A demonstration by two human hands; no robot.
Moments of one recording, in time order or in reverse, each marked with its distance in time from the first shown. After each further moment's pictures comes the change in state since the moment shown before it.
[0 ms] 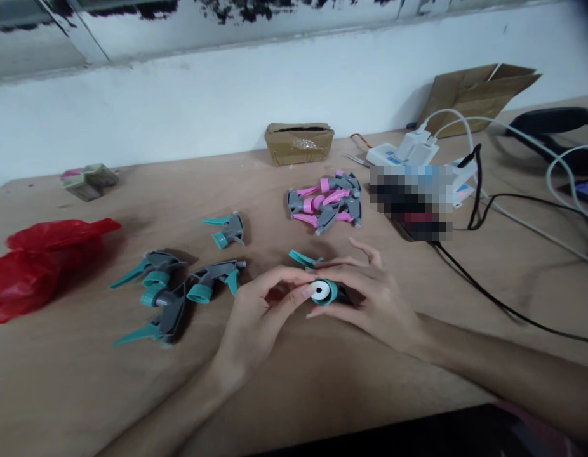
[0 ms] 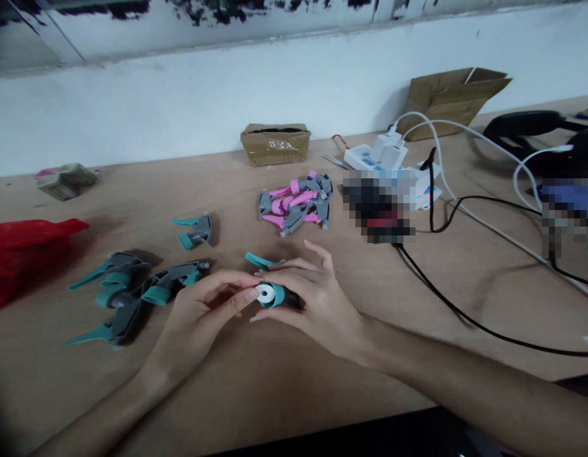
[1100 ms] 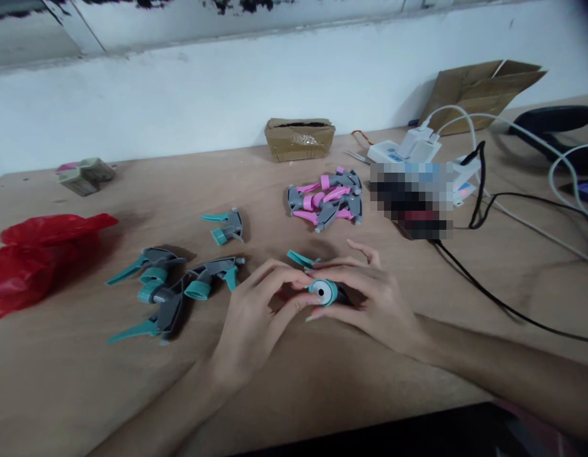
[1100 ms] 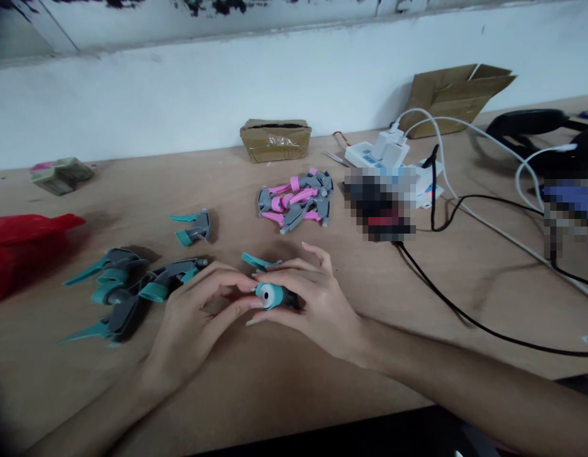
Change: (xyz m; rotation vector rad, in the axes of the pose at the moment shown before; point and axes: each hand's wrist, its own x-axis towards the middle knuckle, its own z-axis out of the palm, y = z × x) left_hand -0.001 0.005 -0.002 0.281 0.055 0.213; right_hand -0.004 -0.001 0.002 0.032 0.025 0.018
